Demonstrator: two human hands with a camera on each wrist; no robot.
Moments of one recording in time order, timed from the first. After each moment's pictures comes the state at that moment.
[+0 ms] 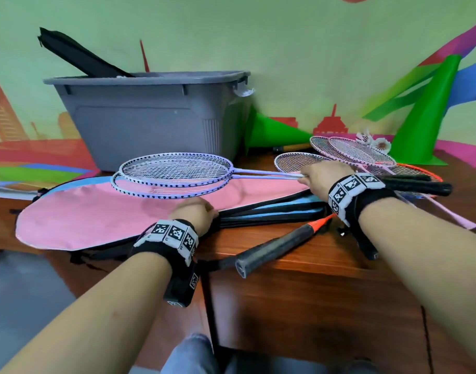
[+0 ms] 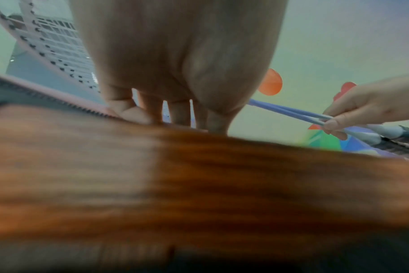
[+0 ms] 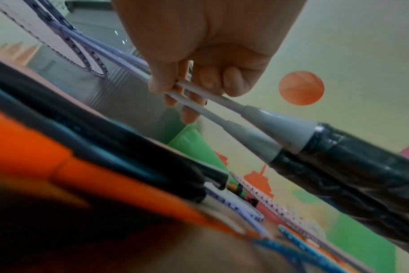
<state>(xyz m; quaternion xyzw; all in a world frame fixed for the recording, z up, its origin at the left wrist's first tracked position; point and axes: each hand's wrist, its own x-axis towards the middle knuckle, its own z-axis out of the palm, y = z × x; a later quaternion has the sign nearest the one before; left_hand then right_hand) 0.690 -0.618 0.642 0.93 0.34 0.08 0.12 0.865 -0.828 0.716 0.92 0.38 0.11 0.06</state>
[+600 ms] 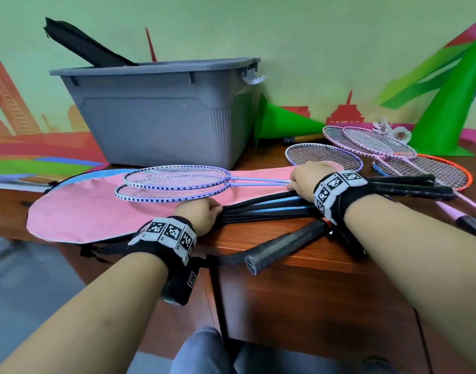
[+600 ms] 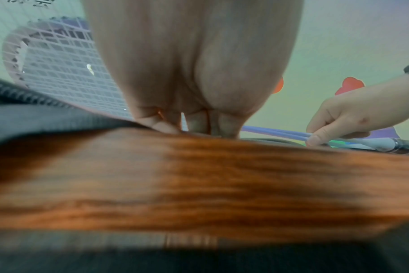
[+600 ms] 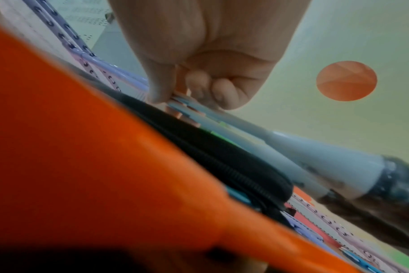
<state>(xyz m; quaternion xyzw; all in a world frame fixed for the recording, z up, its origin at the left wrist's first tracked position) 0.676 -0.616 0.645 0.95 0.30 0.05 0.10 0.858 -0.780 0.695 0.92 0.39 0.01 0.06</state>
